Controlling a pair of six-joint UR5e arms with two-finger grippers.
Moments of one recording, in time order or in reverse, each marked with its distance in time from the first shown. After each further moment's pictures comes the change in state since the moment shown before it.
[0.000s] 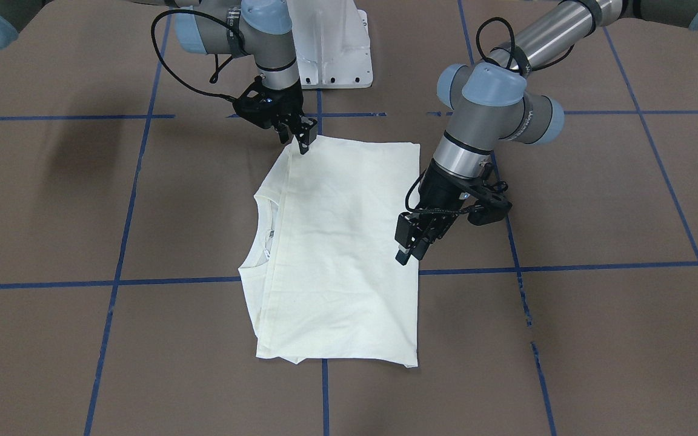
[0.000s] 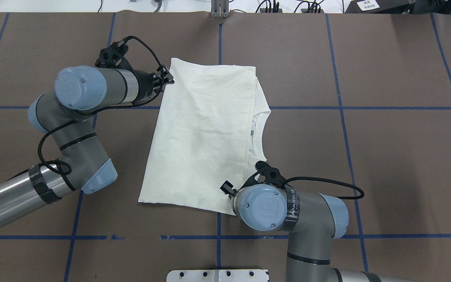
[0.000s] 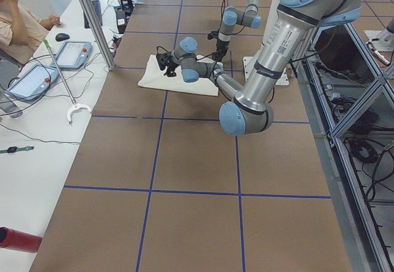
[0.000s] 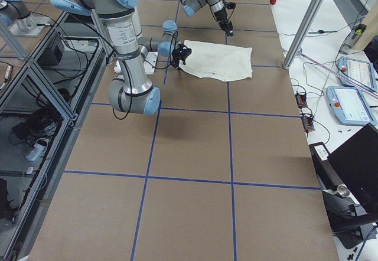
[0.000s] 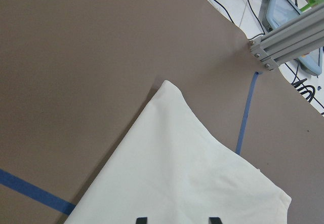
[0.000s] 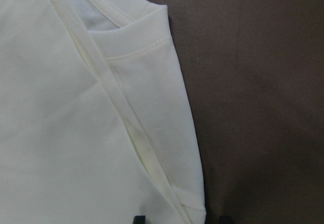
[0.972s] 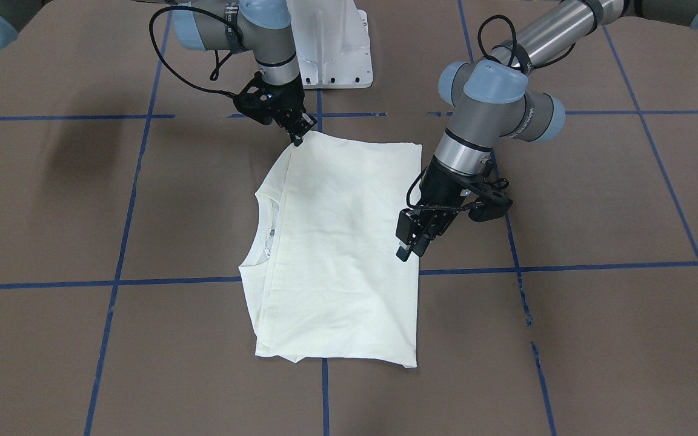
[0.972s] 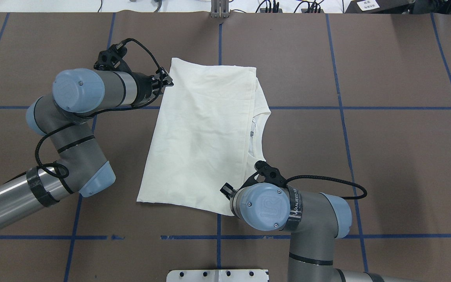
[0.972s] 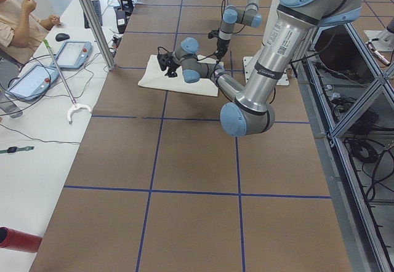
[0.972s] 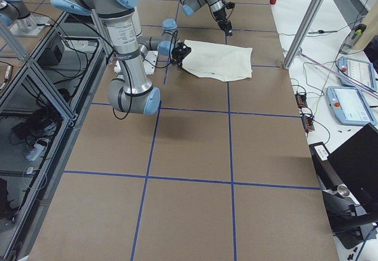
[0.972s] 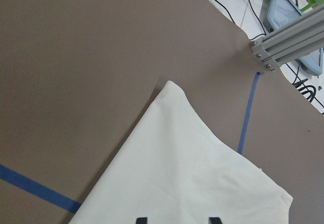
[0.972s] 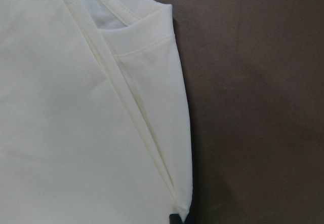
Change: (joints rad) left arm 0.021 0.013 -0.019 0.000 0.000 -0.026; right arm 0.008 -0.016 0.058 0.003 0.040 0.002
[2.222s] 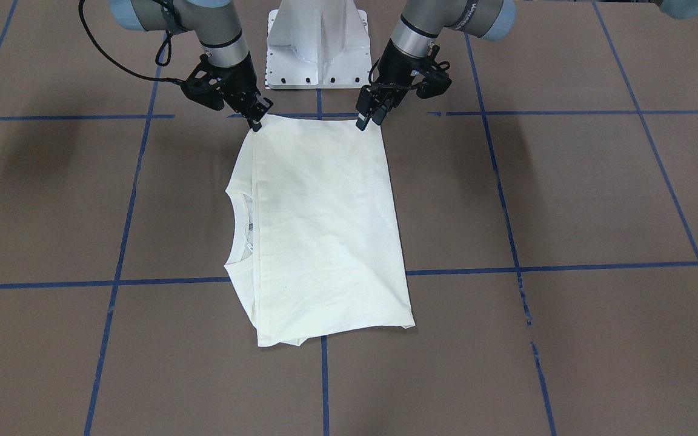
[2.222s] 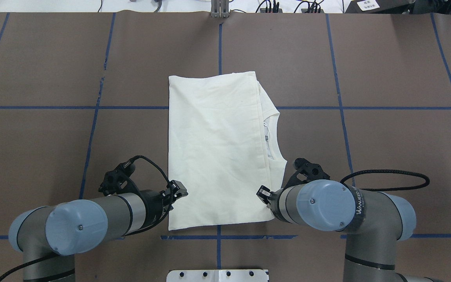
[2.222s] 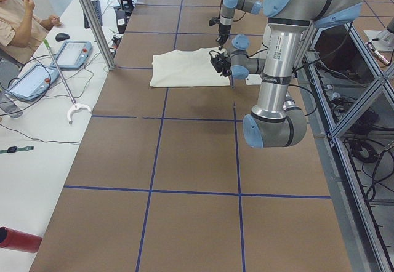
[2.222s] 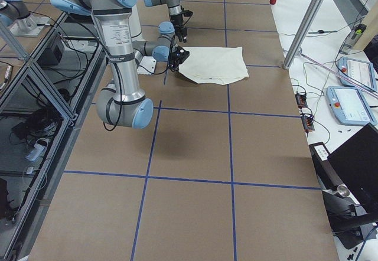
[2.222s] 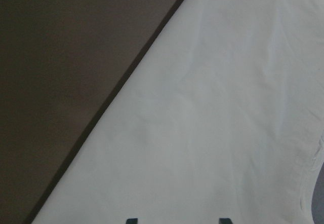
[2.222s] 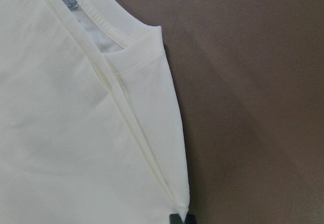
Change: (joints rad) left arm 0.440 0.246 -0.444 0.270 0.159 -0.337; right arm 0.029 -0.205 0.185 -0.002 0.042 -0.125
